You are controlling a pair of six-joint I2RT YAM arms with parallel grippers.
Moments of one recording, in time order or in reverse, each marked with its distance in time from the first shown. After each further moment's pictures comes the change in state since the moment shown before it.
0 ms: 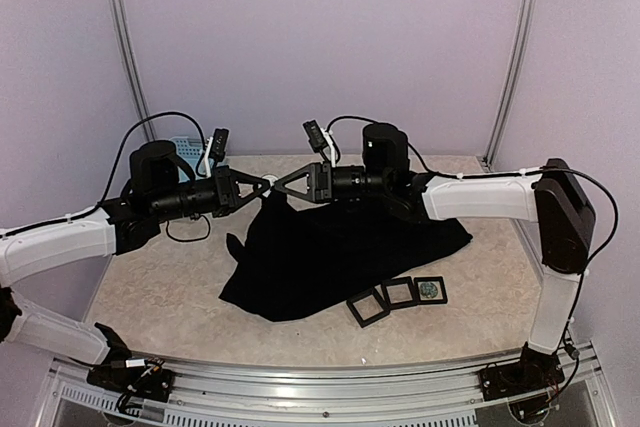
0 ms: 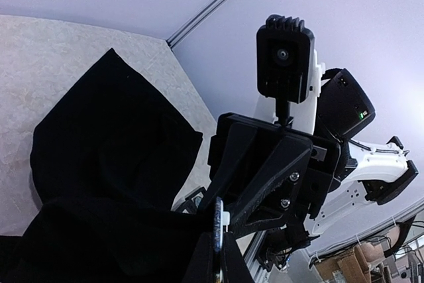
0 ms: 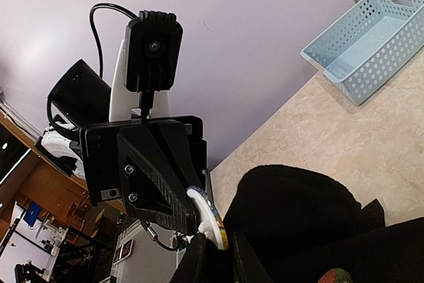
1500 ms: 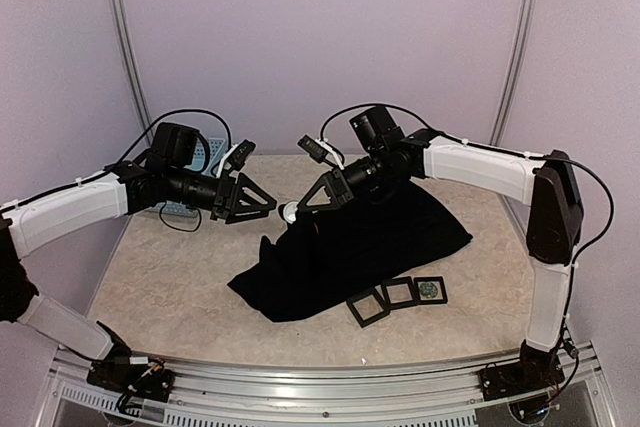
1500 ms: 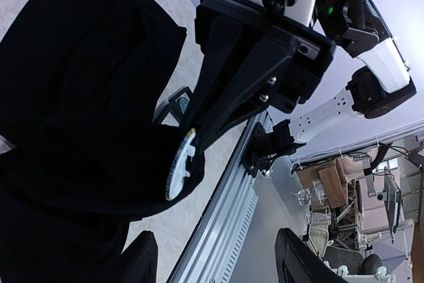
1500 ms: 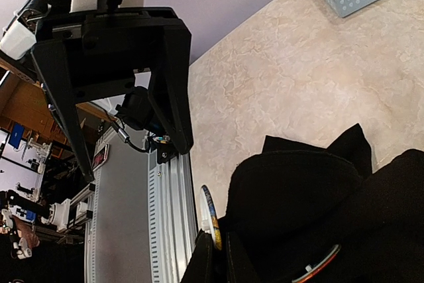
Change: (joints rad) left arm 0.094 0.154 0.257 -0.531 0.414 0.256; right arm -0.098 0.089 0.357 -0.929 -0.215 -0.583
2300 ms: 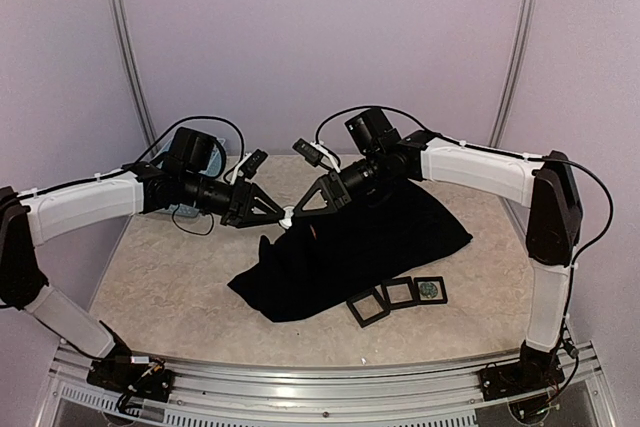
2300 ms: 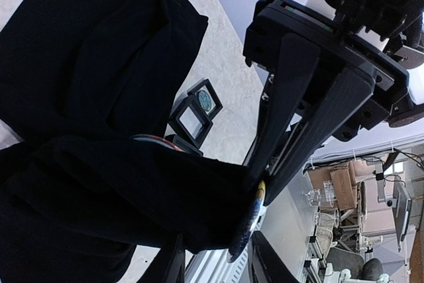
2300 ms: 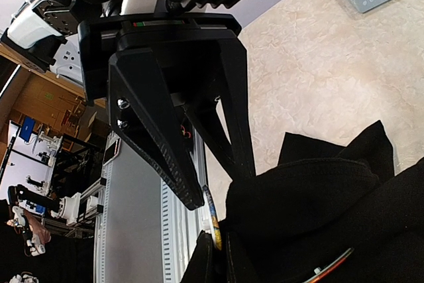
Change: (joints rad) left arm -0.034 0.099 0.030 -0.002 -0.055 0.003; right arm 0.027 0.000 0.000 0.000 -0.036 0.017
